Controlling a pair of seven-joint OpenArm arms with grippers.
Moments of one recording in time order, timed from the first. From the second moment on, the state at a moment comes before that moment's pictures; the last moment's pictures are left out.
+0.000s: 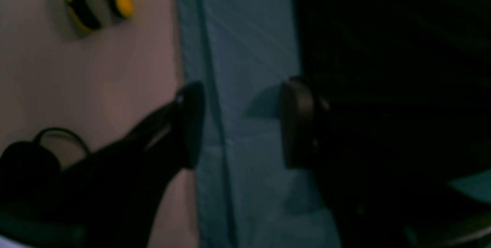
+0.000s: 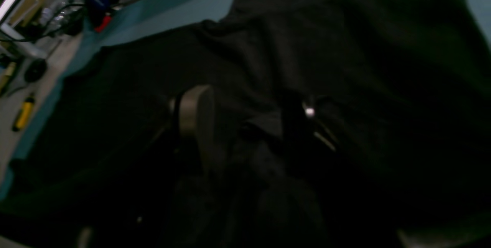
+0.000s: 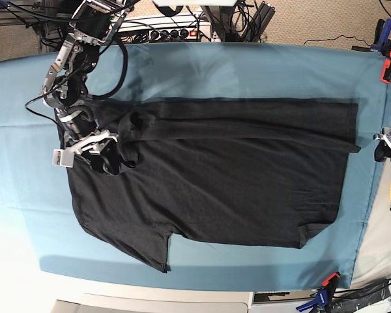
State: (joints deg) left arm 1.4 -43.8 -16.0 79.6 -43.4 -26.1 50.9; right arm 0.1 2.9 32.0 89.5 32.8 39.2 -39.2
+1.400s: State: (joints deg) left arm 7.8 -34.8 -16.2 79.6 -48.9 -22.6 58.0; right arm -18.7 7.5 63.5 93.9 41.5 28.0 -51.5
